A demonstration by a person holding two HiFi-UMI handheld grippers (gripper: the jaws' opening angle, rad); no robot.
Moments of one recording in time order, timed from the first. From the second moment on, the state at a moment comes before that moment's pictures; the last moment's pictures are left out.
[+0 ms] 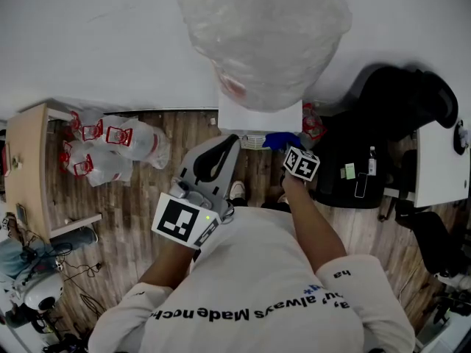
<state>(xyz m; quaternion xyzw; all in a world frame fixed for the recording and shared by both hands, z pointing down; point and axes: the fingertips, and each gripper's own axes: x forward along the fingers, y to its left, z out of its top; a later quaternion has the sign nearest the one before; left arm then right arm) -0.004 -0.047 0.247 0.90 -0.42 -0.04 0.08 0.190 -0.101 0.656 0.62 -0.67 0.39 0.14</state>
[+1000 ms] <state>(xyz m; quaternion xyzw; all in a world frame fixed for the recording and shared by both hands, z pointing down) -0.007 -0.045 0.248 0.89 -0.44 -0.04 0.08 0.238 -0.076 0.633 0.69 -0.63 0.35 0.11</state>
